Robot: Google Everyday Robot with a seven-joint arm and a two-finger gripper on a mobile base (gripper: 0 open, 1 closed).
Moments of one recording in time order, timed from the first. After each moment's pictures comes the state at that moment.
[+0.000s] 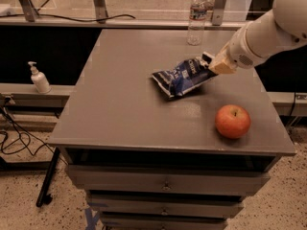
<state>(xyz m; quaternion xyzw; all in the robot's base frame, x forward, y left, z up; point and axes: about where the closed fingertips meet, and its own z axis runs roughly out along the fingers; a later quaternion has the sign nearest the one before) 0.624 -0.180 0.900 -0.52 0.78 -0.02 0.34</state>
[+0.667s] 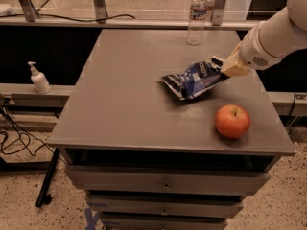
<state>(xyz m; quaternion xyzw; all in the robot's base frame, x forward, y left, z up) 0.607 -0.213 0.904 -0.54 0.78 -0.05 0.32</state>
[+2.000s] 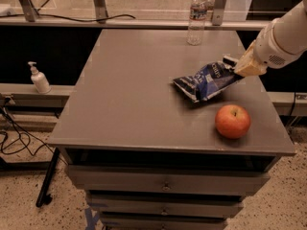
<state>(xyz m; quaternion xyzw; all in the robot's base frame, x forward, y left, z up) 0.597 -0.245 0.910 -0.57 0.77 -0.08 0.29</state>
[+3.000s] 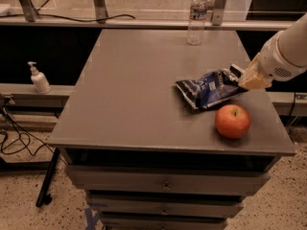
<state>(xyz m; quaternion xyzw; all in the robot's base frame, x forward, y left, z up) 0.562 -0.251 0.893 -0.56 0.78 -0.07 0.26</state>
